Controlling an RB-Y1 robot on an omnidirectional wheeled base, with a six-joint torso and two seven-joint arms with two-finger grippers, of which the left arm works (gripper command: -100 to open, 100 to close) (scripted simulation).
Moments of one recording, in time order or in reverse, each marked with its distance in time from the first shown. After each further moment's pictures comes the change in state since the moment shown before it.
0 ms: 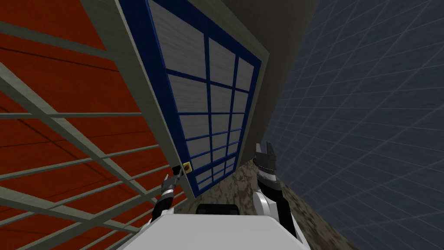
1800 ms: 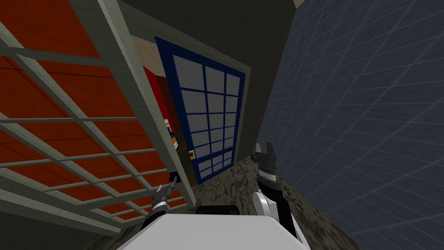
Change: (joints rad) arm 0.101 0.002 -0.010 -0.017 0.033 0.026 0.113
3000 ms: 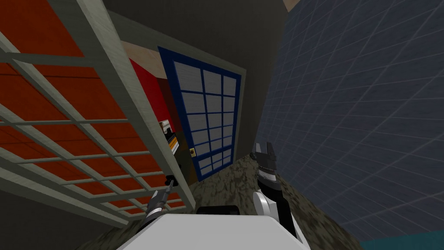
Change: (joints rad) arm 0.023 0.029 -0.011 0.047 0.040 -0.019 0.121
